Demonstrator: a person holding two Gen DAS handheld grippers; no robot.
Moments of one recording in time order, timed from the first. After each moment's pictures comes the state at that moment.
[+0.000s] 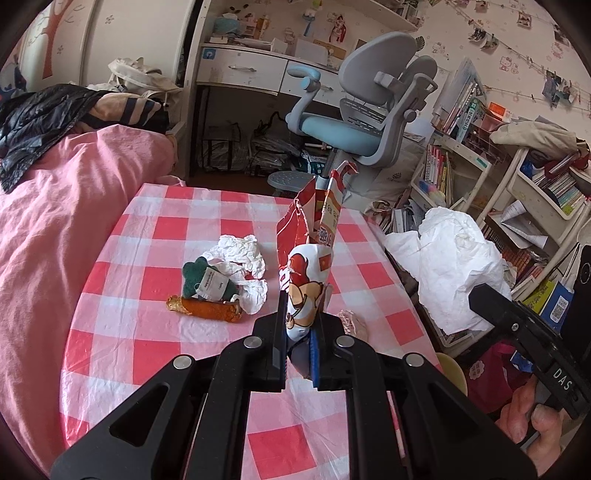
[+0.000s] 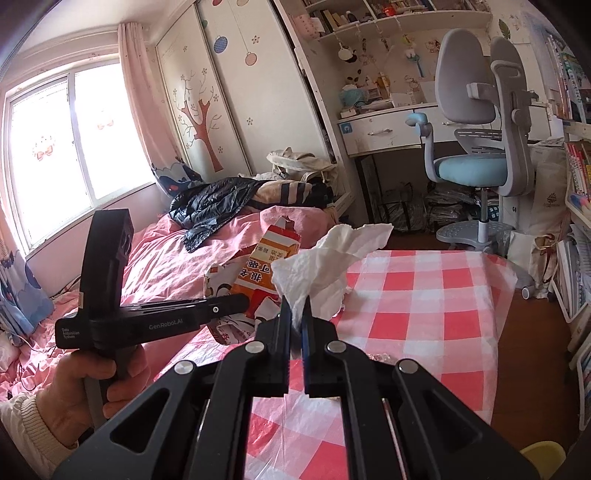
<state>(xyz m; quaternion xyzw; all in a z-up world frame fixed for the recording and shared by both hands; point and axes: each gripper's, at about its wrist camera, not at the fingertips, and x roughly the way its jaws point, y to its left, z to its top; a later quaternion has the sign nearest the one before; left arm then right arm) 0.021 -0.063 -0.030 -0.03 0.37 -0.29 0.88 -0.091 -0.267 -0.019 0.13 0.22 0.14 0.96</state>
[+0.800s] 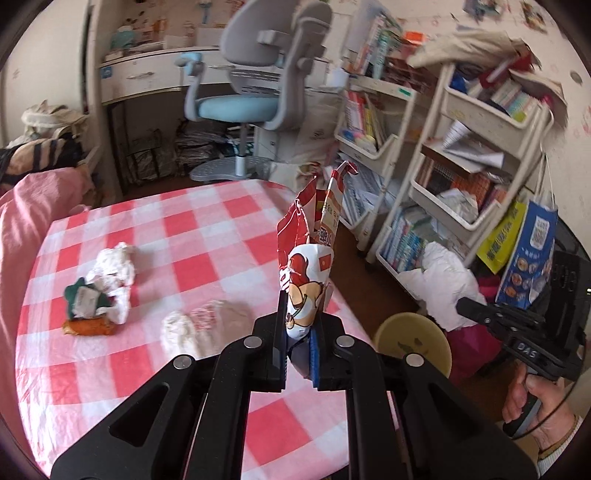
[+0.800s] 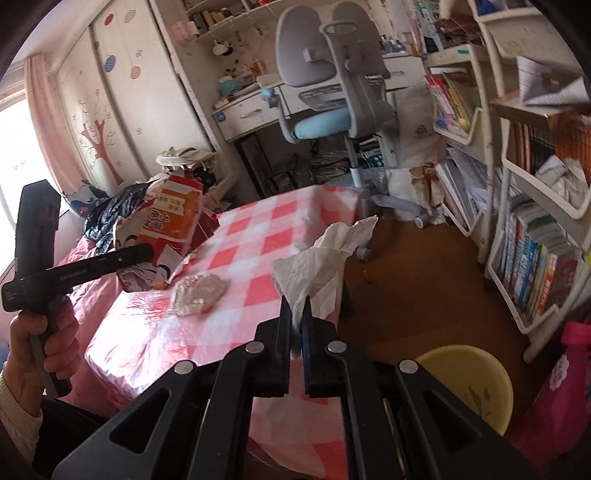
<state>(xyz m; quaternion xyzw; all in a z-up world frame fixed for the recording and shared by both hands) -0.051 -0.214 -0.040 0.08 0.36 -0.40 0.84 -0.202 -0.415 -0.097 0.20 0.28 -0.04 0.94</state>
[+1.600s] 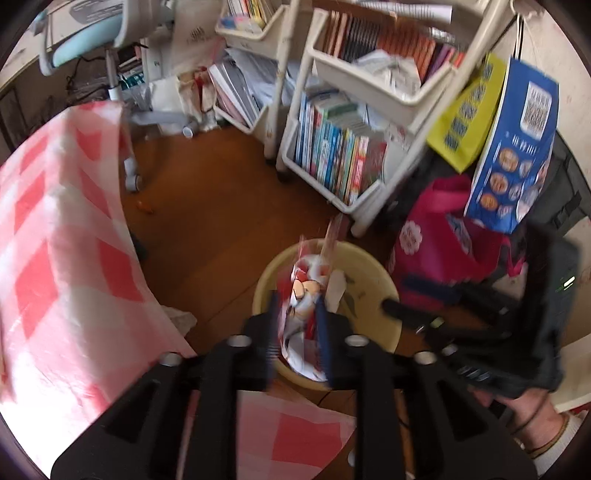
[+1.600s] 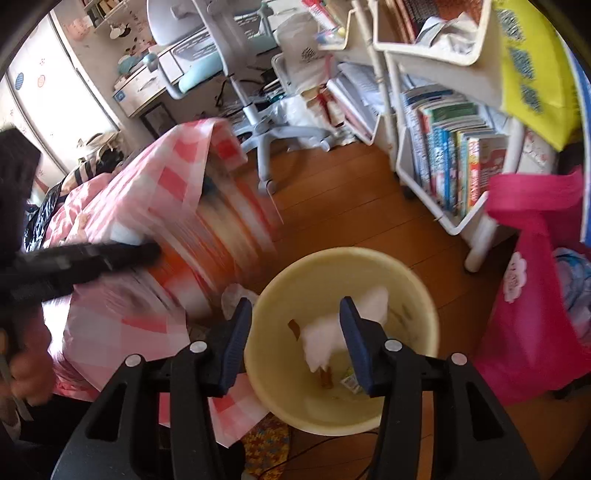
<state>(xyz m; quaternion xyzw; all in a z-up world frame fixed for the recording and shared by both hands) -0.132 -0.434 -0.164 0.19 0.47 -0.48 0.71 -0.262 -0.512 -0.200 0.27 0.38 -0.15 0.87</state>
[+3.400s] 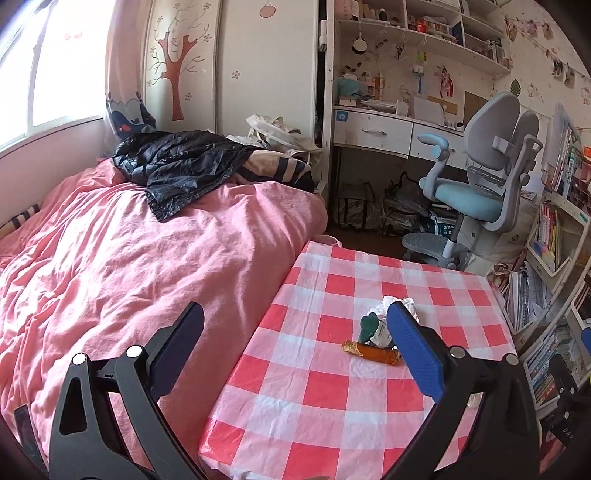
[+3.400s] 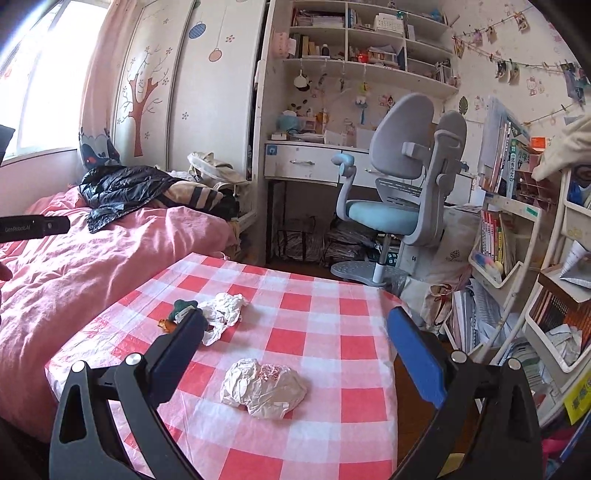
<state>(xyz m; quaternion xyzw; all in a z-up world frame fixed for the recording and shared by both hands) -0.003 0.049 0.019 -0.01 0.27 -0.03 0.96 -0.101 -0.232 -0.024 -0.02 0.19 -0.07 0.98</state>
